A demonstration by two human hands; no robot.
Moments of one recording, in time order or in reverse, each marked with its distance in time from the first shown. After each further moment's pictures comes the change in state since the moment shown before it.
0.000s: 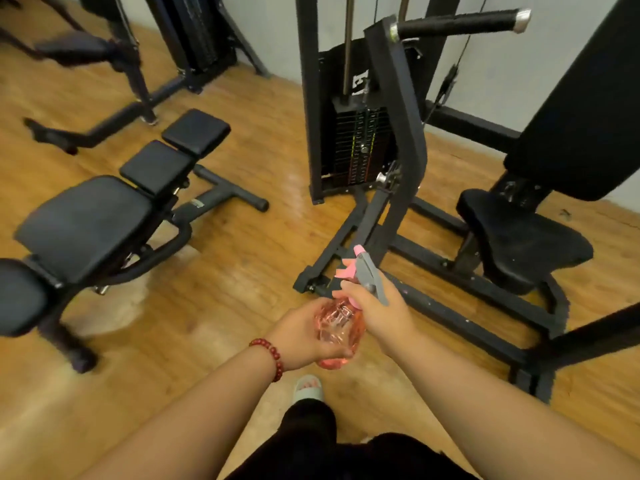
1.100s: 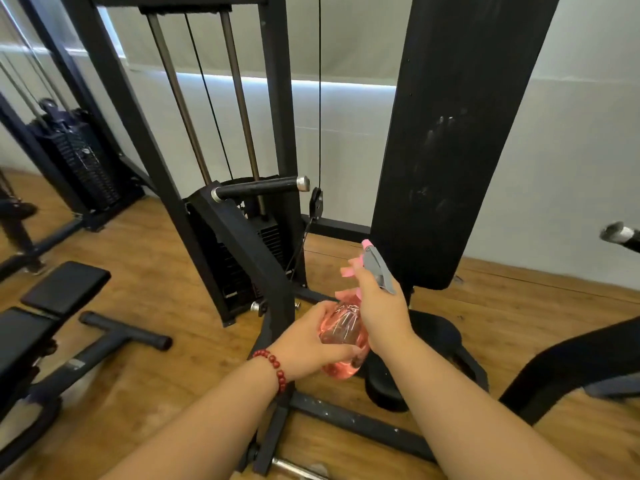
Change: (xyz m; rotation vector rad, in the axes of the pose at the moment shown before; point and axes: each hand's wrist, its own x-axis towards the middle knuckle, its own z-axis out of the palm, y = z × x) left_hand 0.208 0.304 0.072 0.036 -0.135 0.298; right_hand 0.106 -0.159 -0.288 0.185 0.465 -0.192
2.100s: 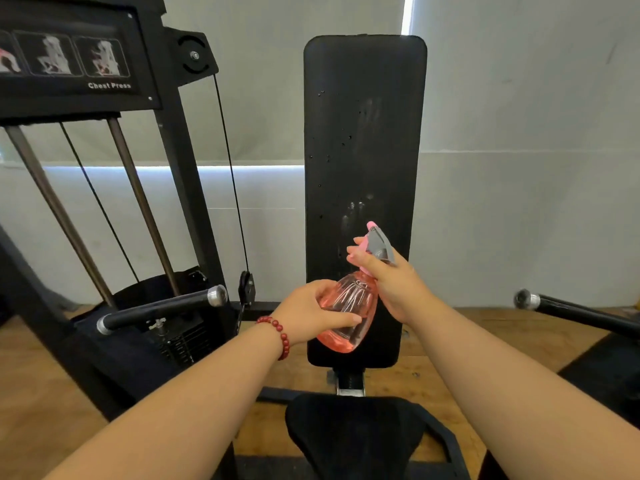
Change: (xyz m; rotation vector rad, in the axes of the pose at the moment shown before) left_hand 0.179 0.168 -0.041 0.183 -0.053 0.329; right_hand 0.155 -0.135 -0.102 -0.056 -0.021 -0.240
